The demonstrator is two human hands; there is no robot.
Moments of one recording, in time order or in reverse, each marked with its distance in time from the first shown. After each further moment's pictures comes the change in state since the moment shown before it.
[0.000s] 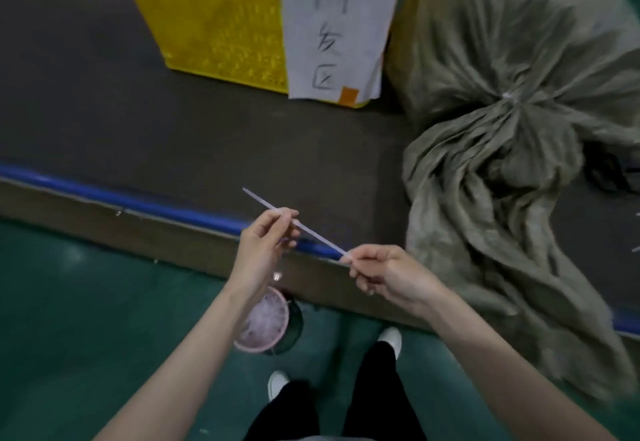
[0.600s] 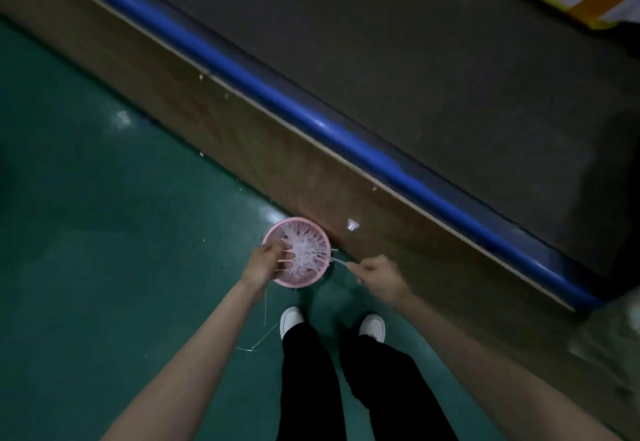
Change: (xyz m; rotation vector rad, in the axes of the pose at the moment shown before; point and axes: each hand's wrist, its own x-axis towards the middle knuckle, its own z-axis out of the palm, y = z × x) left_hand 0.003 -0.210 -0.221 0.138 0.384 -0.640; right_hand 0.171 0.198 0.086 -0.879 0.073 0.238
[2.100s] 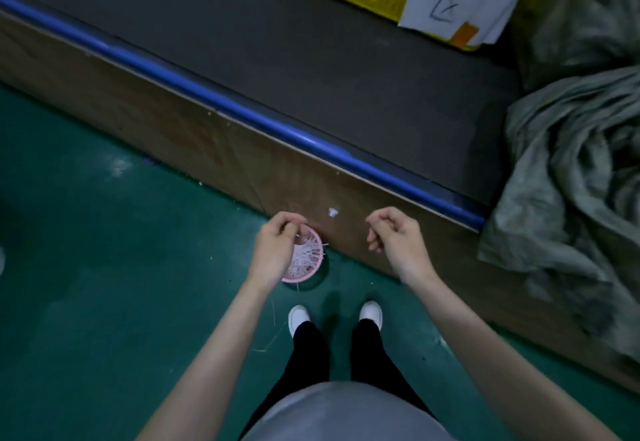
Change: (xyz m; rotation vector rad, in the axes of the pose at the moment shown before) left_hand -0.195 0.074 0.017 0.189 0.005 0.535; right_hand -0.183 -0.066 -0.071 0.594 0.317 -0.249
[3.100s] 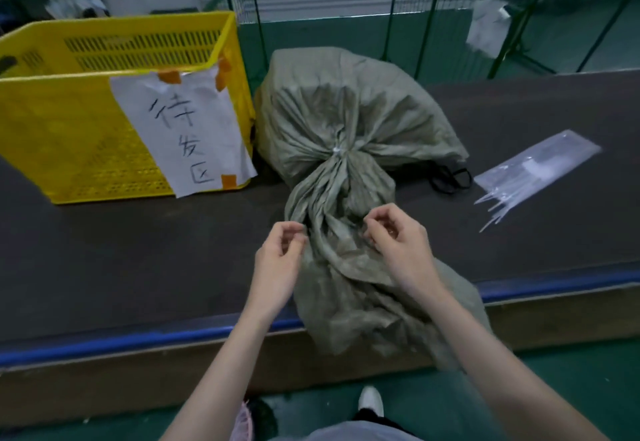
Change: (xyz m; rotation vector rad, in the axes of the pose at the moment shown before) left_hand -0.024 0.189 0.286 0.157 -0.433 0.548; right_hand -0.025 -0.054 -0.301 -0.042 0.639 -0.412
